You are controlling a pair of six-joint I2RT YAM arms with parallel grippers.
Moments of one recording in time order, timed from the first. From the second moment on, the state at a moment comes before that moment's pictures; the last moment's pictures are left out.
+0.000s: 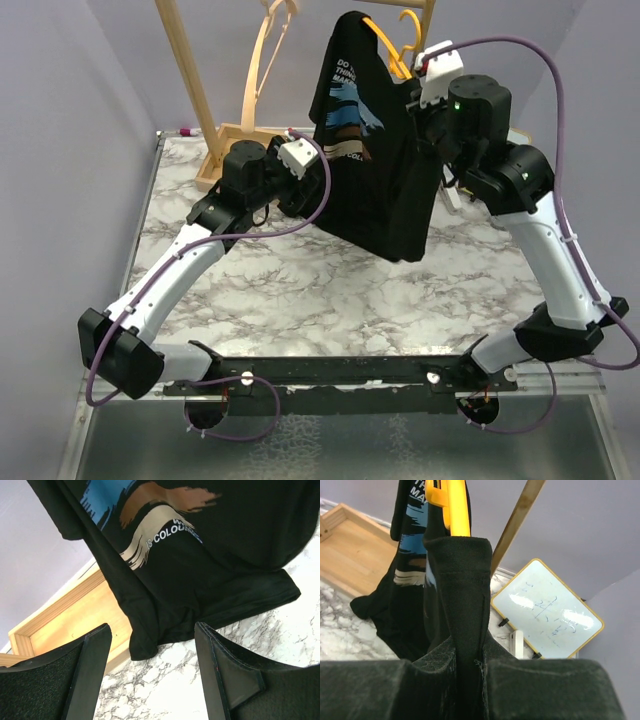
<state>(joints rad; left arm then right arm) -0.52 1.29 1.25 -0.24 0.20 0.31 0.68 1.46 2.05 -0.83 0.47 -0.16</state>
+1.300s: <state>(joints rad) -0.50 1.32 1.21 -0.22 0.31 0.29 0.52 1.77 2.31 -0.65 0.31 -0.06</state>
